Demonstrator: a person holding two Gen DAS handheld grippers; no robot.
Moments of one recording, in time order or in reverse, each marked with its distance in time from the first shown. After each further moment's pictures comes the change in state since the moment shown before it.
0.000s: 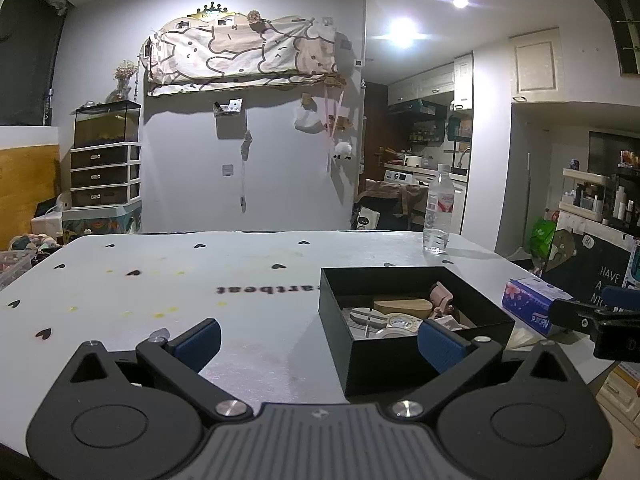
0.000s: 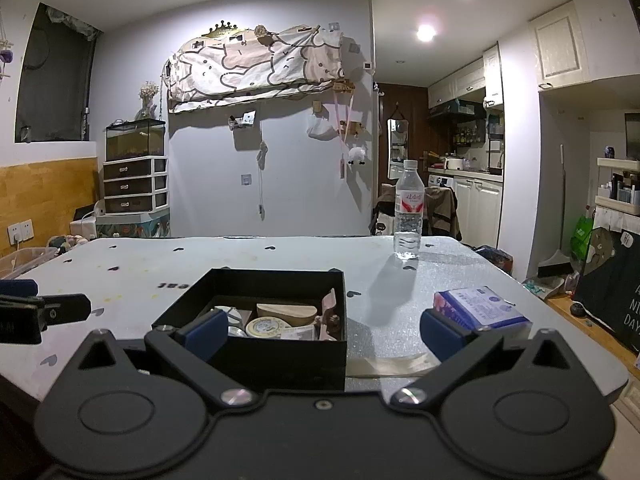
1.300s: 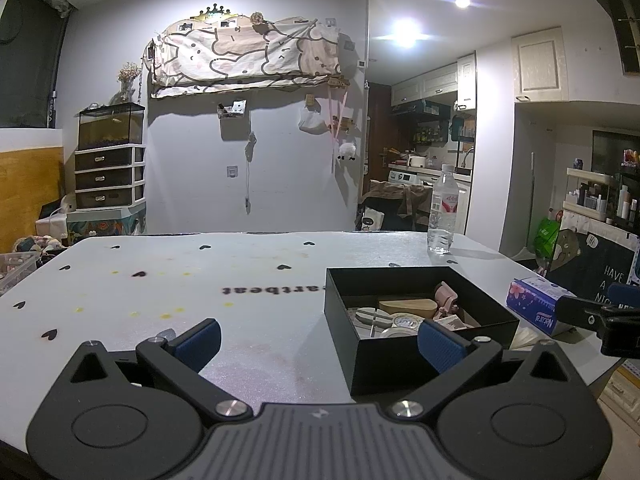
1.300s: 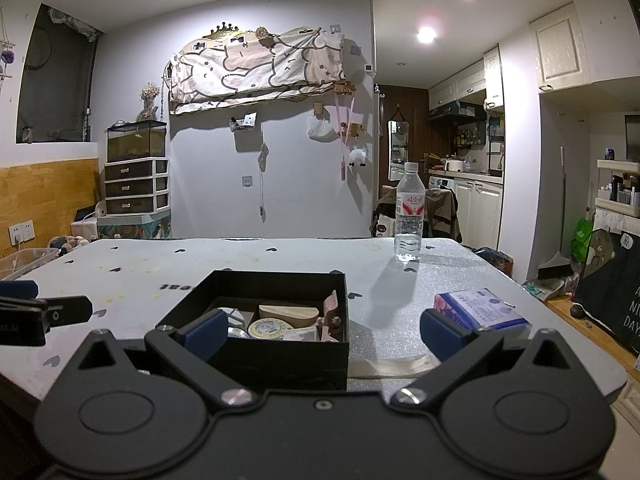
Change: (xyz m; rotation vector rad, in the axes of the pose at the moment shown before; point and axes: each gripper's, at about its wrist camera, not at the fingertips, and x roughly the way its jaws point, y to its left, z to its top) left arm -0.002 0.004 0.000 0.000 -0.003 0.006; right arm -0.003 0.001 0.002 -0.005 -0.004 0.002
